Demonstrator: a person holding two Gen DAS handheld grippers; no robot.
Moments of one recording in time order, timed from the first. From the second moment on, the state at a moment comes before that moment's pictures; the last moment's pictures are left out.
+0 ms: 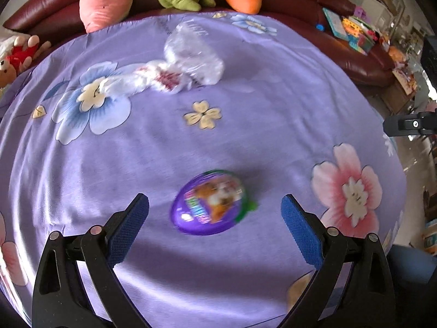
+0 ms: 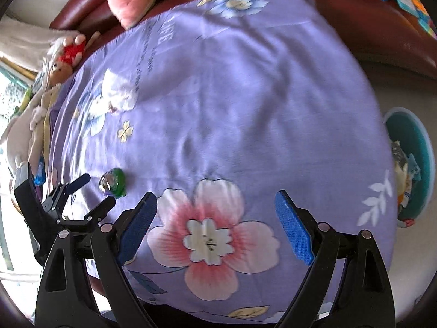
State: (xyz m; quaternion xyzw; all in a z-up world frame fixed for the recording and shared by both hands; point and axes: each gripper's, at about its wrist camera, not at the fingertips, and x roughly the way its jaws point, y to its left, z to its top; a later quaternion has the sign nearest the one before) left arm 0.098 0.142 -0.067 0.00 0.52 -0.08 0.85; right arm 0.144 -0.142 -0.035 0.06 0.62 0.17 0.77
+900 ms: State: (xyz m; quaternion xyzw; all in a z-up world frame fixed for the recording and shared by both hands) left arm 0.115 0.210 -0.054 -0.09 0.47 -0.05 0.88; right arm 0.213 -0.003 -0.036 -0.04 0.61 0.24 0.76
